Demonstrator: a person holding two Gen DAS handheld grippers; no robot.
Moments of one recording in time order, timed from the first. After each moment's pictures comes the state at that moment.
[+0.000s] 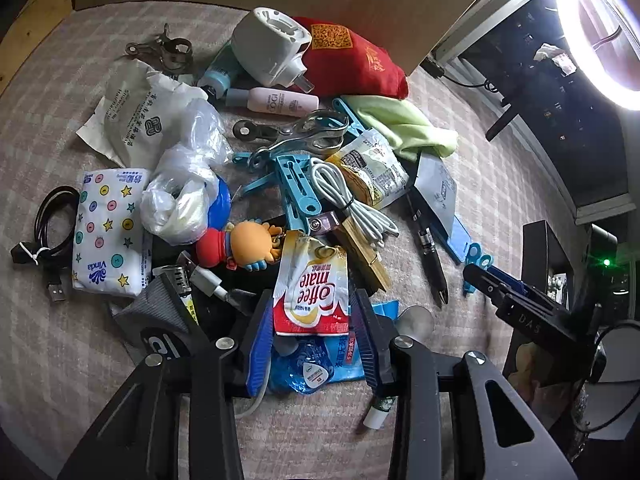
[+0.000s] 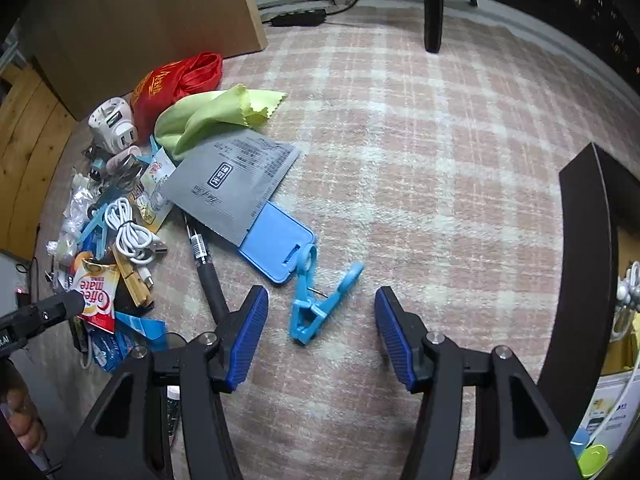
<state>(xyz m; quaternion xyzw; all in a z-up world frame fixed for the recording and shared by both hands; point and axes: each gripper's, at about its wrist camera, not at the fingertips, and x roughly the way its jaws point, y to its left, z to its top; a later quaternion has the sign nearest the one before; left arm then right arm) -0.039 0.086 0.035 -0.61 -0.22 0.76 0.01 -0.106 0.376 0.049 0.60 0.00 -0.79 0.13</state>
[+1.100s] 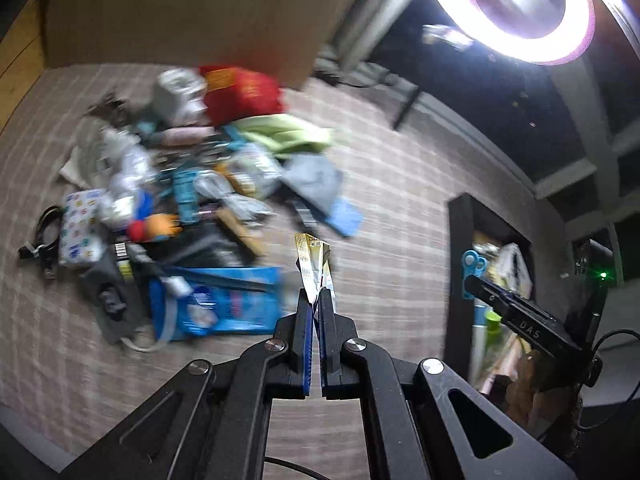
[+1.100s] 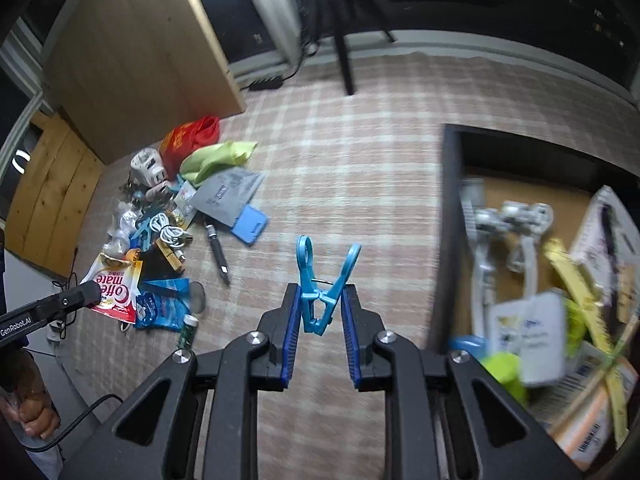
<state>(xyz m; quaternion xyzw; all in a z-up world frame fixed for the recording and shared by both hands) -0.006 0.172 0.119 -0.56 -0.19 0.80 0.07 -0.038 0.483 0.131 0.55 -0.08 -0.82 0.12</state>
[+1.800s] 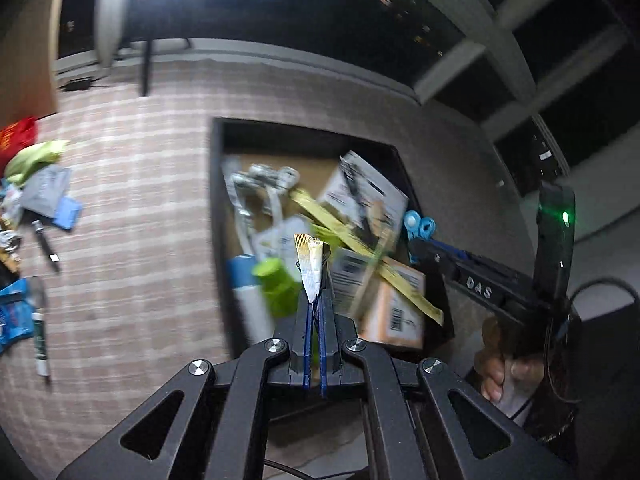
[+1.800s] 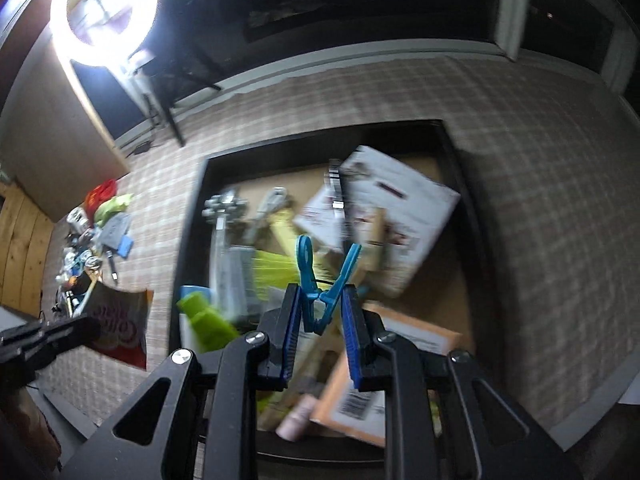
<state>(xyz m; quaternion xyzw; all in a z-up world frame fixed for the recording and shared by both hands) 0.012 0.439 0.147 -0.56 -0.10 0.78 0.25 0.027 0.714 0.165 0.53 -0.11 -0.84 -0.01</state>
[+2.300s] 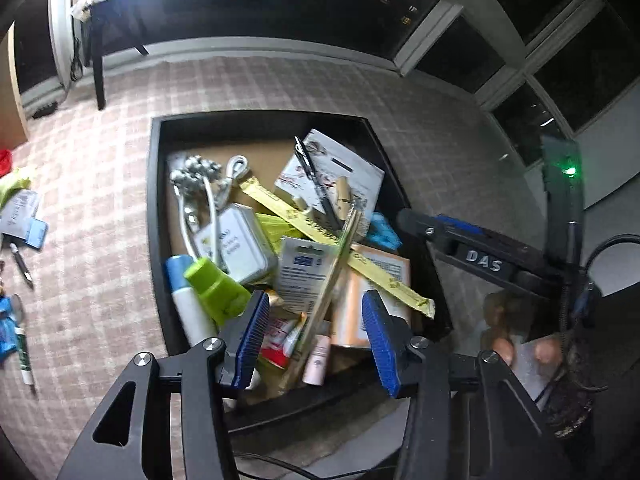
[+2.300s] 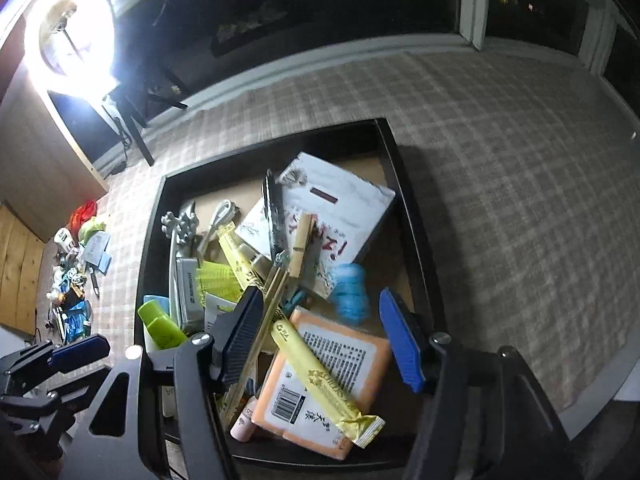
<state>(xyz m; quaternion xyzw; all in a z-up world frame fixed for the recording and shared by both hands) 0.027 0.502 0.142 -0.56 -0.05 0.78 0.26 0.035 0.762 0.163 0.51 -0.12 -0.85 -0.03</state>
